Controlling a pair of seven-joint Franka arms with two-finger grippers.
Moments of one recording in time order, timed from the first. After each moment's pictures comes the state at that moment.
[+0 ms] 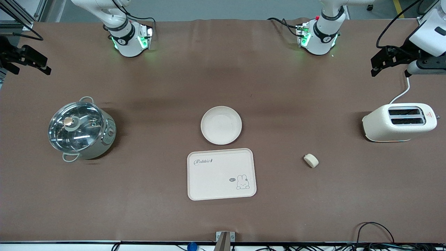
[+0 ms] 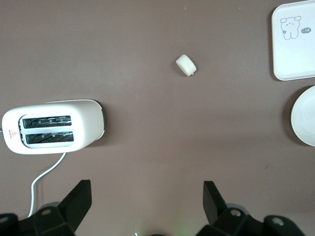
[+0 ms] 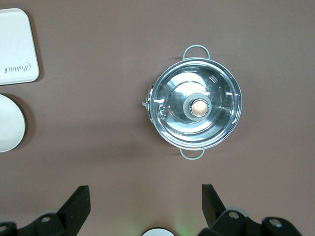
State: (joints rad) left arm -0.08 -0.14 -0.05 -1.66 0.03 1.54 -0.06; right arm -0.02 -0.15 -0.02 -1.64 0.00 1.46 0.00
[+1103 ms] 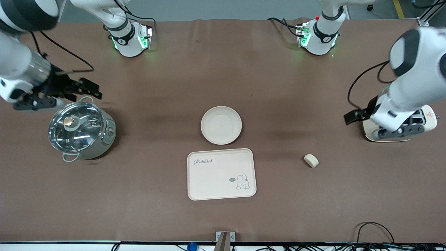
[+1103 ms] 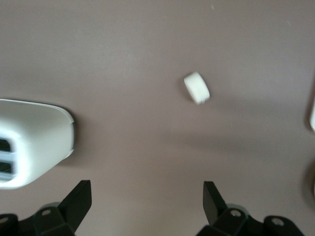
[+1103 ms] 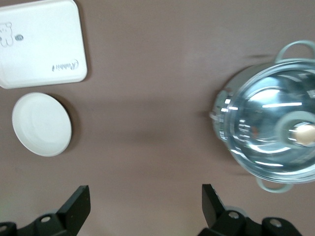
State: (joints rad) left arm -0.08 0.18 -0.05 -1.78 0.03 1.92 -0.32; right arm 0.08 0.01 0.03 -1.76 0.19 1.71 0.11
